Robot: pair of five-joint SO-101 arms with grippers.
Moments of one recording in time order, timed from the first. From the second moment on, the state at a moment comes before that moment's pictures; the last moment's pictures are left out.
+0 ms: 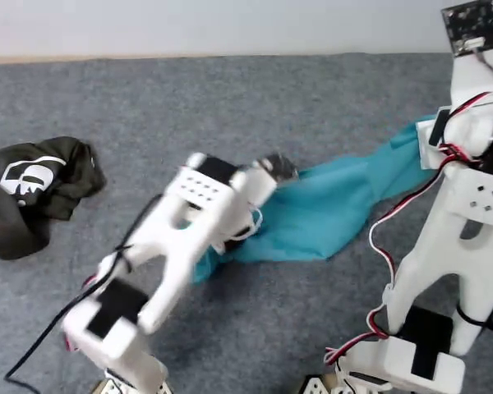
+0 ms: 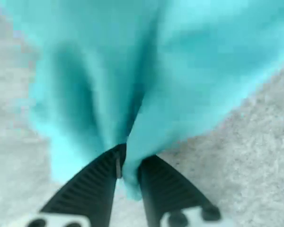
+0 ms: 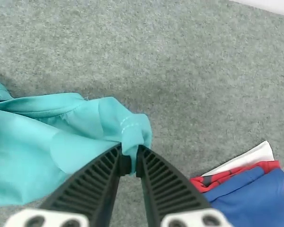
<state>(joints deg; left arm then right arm) 23.6 7.9 8.0 89.0 -16.2 15.1 -5.3 -38.0 100.6 25.0</state>
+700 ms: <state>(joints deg) 16.0 -47.4 7.6 98.4 -16.2 22.2 -36.6 -38.1 97.1 28.8</state>
